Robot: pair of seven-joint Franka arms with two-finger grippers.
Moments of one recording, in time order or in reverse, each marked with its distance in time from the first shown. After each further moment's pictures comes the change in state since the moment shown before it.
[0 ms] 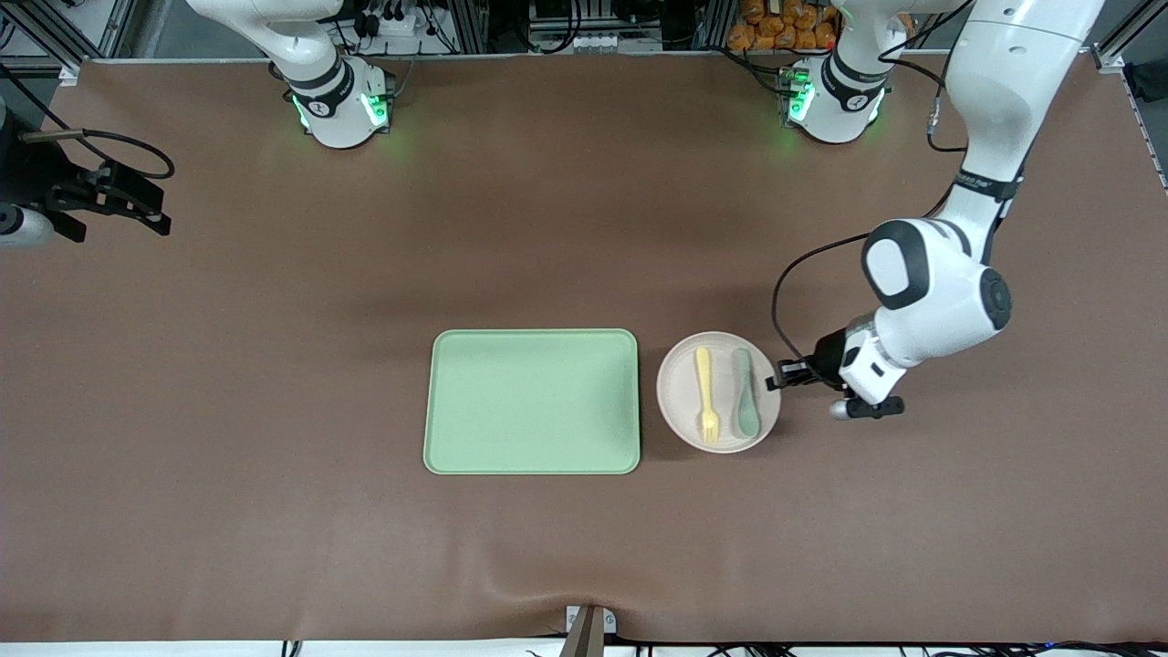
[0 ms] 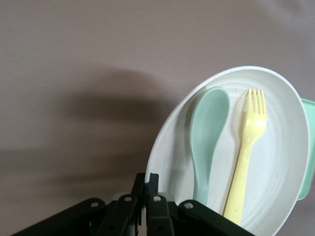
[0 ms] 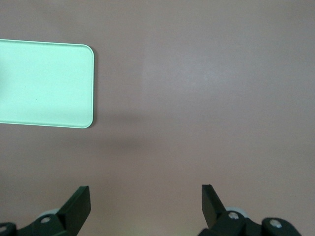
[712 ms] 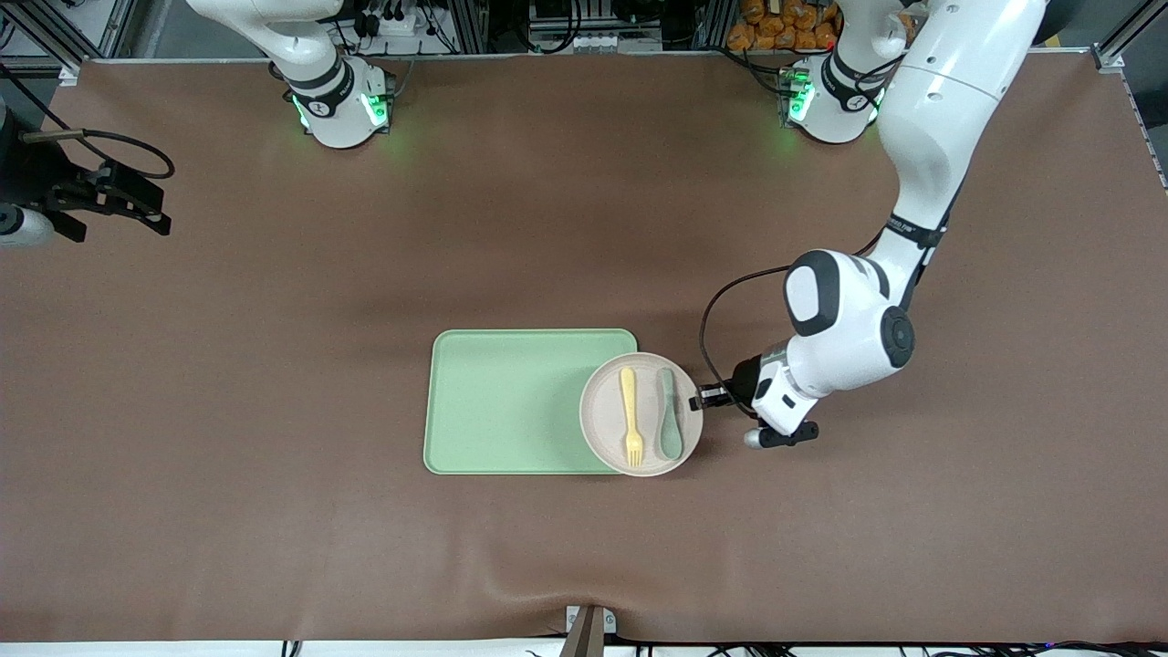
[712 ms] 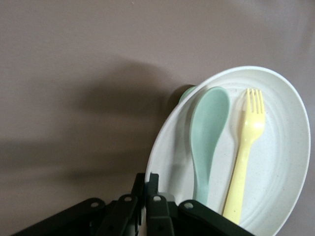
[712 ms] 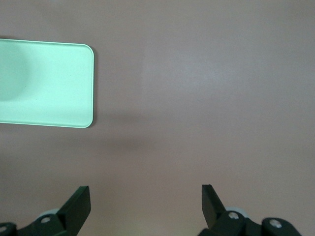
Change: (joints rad) left arm -0.163 0.204 0.006 0.263 0.058 0.000 -0.211; right arm 0.000 0.000 0.000 0.000 0.000 -0.001 0.000
